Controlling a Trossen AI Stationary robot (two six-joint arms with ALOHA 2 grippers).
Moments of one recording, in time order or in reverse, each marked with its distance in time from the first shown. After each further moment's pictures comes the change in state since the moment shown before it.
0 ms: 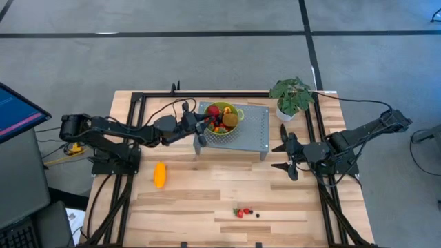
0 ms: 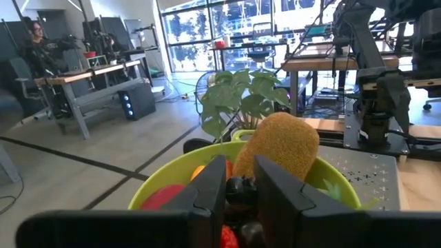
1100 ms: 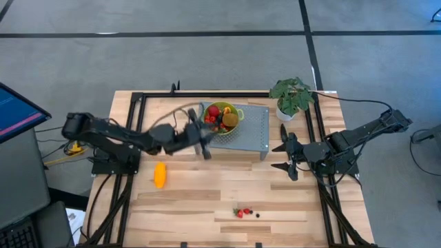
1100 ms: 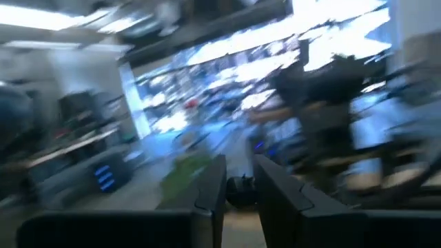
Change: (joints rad) left arm -0.209 0.045 0.190 0.074 -0.031 0.214; right arm 0.000 0.000 0.000 0.000 0.000 0.000
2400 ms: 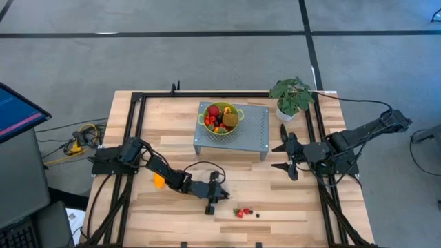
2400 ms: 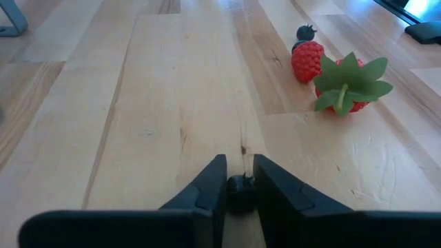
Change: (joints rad) left arm -0.285 0.744 0.020 0.004 0.178 -0.483; right arm 0.000 0.000 0.000 0.000 0.000 0.000
